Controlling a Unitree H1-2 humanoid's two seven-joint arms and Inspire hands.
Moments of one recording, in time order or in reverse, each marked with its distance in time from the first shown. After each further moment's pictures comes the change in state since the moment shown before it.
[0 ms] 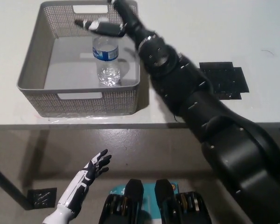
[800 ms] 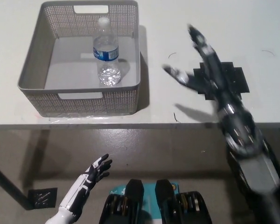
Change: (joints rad) left_arm 0.003 0.000 -0.007 0.036 0.000 0.006 0.000; right_arm 0.781 -0.205 -0.075 -0.897 0.027 0.078 0.044
